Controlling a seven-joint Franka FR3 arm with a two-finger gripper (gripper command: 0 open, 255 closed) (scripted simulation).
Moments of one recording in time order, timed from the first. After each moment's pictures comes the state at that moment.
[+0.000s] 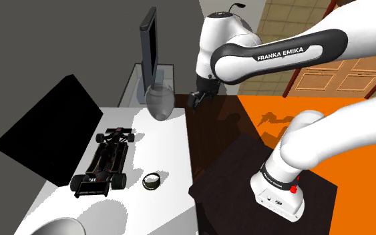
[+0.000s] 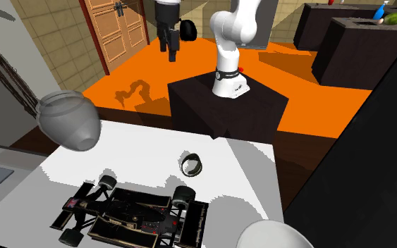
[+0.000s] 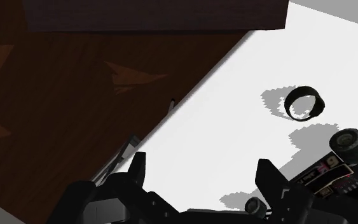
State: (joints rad) arm 0.04 -0.64 0.22 -2.63 0.05 2.06 0.28
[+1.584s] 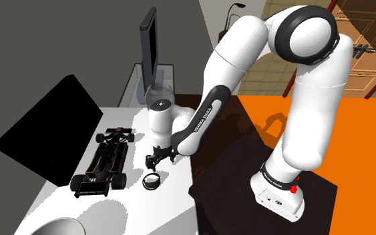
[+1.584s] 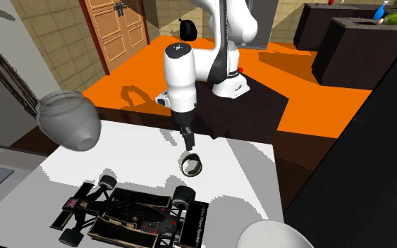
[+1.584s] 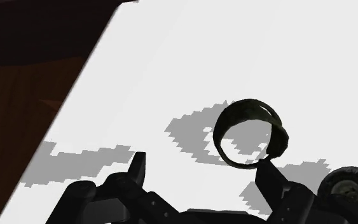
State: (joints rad) arm 0.12 0.29 0.43 -2.46 -0.25 2.71 0.99
